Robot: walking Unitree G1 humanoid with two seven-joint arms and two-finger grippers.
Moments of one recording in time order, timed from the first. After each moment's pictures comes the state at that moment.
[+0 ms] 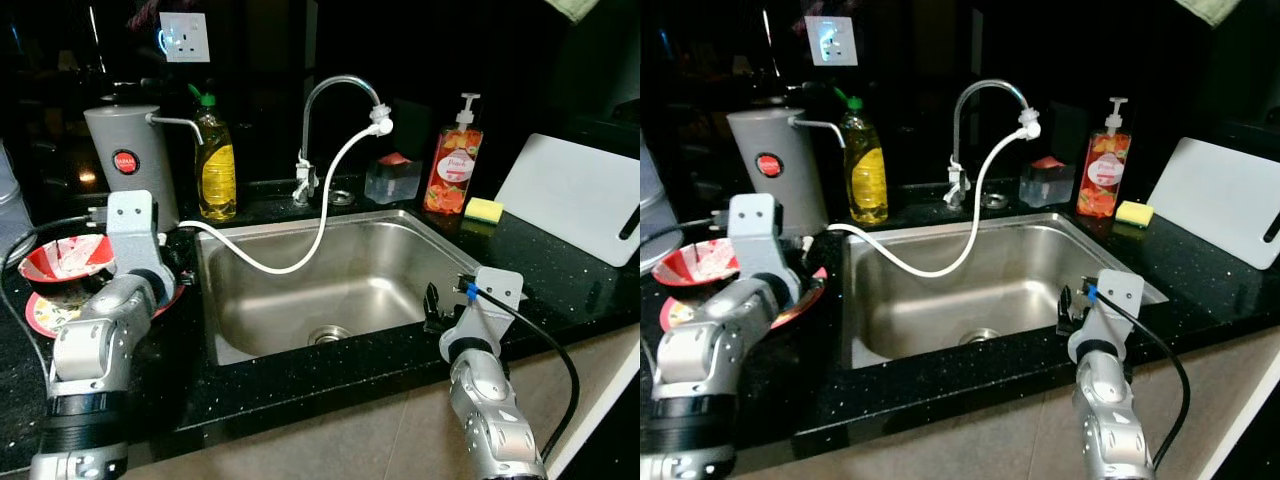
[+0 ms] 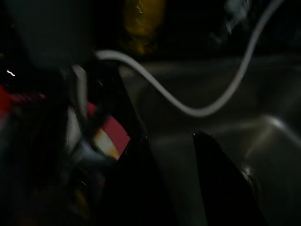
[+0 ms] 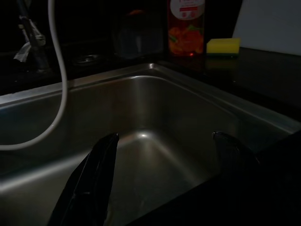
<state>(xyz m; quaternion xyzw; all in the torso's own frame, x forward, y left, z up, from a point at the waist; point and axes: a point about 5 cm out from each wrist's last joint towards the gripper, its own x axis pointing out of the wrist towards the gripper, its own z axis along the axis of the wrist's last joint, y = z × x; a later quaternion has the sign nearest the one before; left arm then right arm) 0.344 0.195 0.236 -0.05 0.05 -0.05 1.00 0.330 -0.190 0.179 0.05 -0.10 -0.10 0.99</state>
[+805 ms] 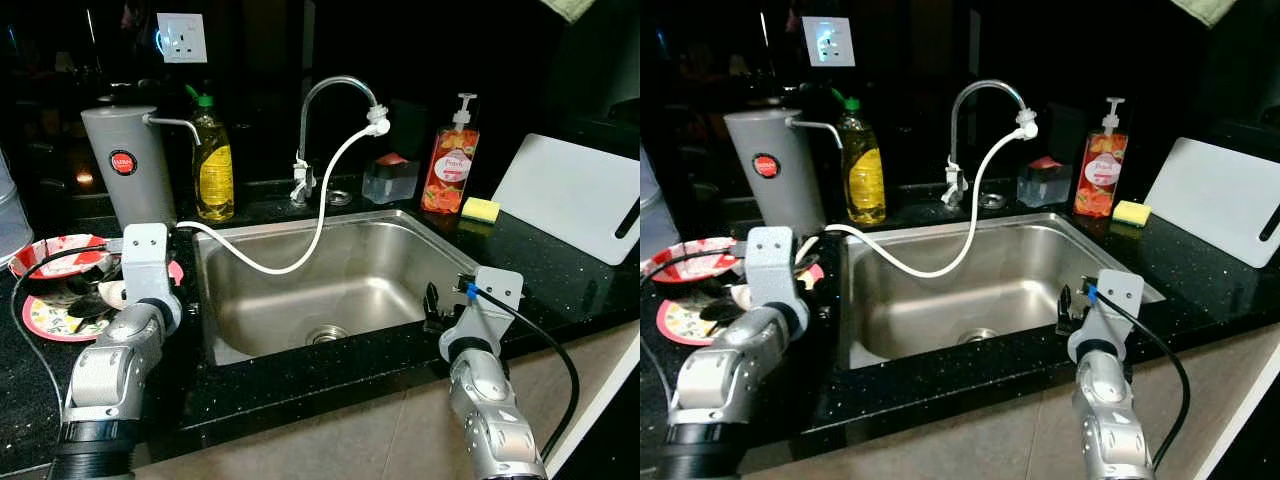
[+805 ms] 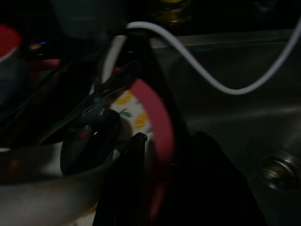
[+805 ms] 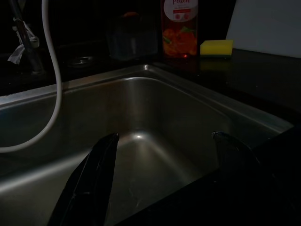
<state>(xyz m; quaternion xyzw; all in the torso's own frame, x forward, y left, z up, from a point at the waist) 0.340 0.209 0.214 -0.02 0.08 0.04 1.00 0.330 -0.191 0.180 0.05 -0.10 -0.10 0.99</state>
